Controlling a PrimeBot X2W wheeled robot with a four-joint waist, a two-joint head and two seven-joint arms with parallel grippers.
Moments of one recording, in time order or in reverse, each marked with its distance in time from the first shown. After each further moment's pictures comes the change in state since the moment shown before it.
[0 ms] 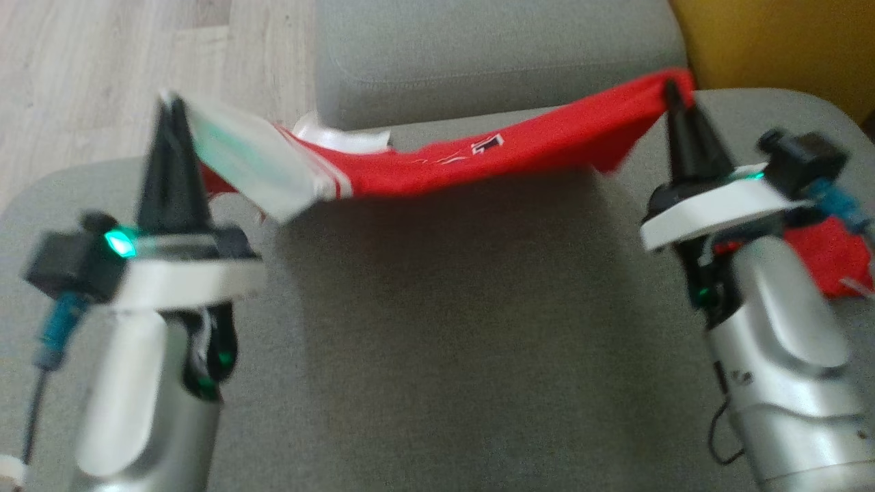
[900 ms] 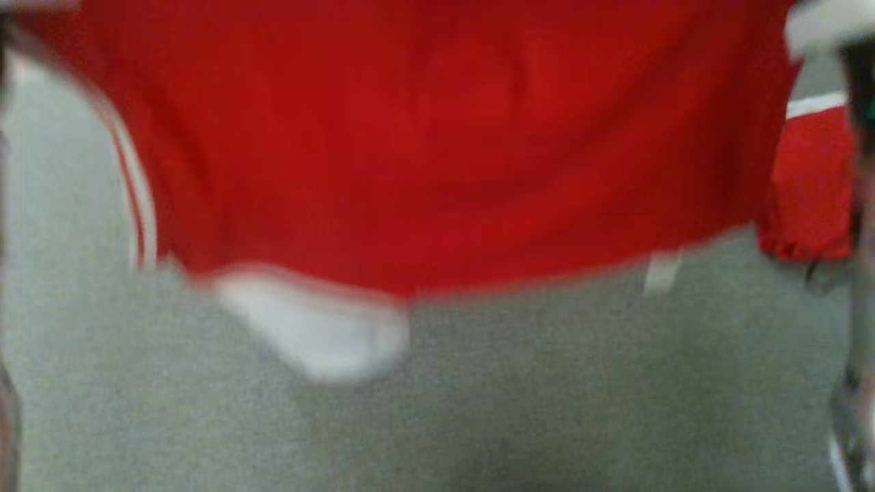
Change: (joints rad) left arm -0.621 0.258 -0.012 -0.045 0.069 -0.112 0.314; right arm -0.252 -0.124 -0.082 -0.507 -0.087 0.000 0.433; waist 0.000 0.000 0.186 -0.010
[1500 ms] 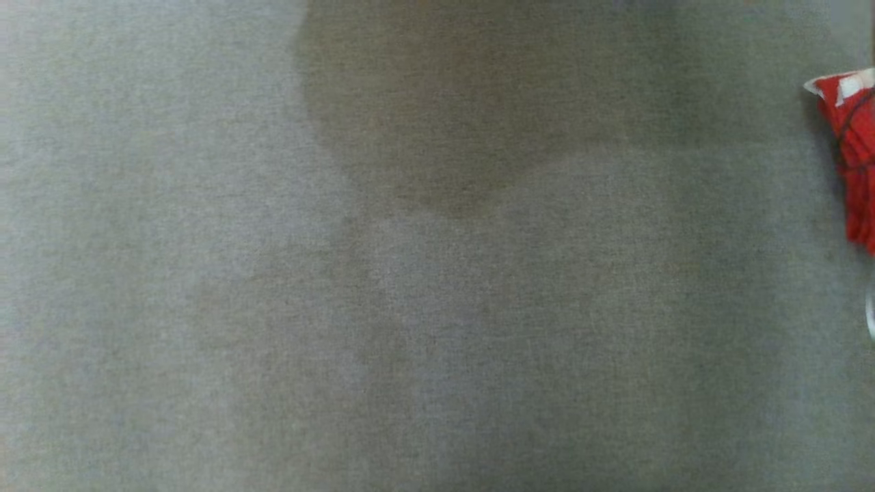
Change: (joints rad) left arm -0.529 -0.059 -0.075 0.770 0.119 -0.033 -0.372; right arm -0.567 0.006 0.044 0.858 -0.096 0.000 -0.444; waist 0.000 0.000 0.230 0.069
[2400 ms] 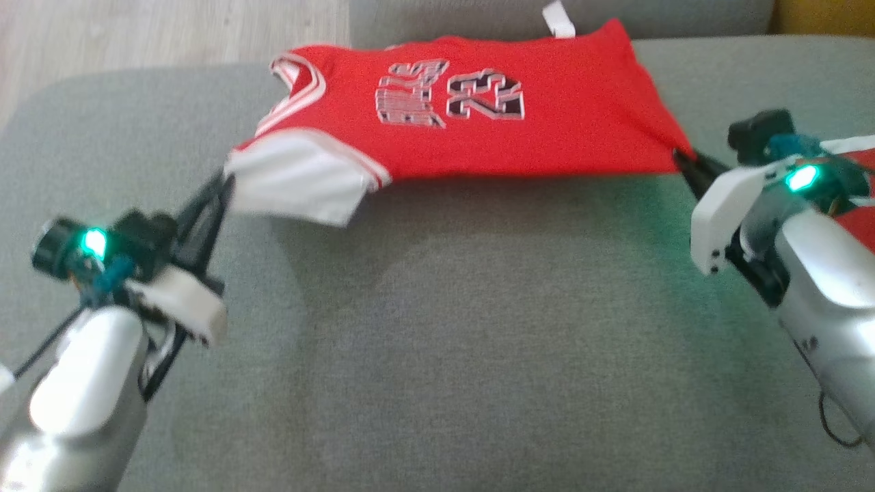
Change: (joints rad) left arm 0.941 0.096 -0.253 -0.291 -0.138 -0.034 0.101; right arm 0.553 -0.194 0.620 0.037 0.405 0.000 0.258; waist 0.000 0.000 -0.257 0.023
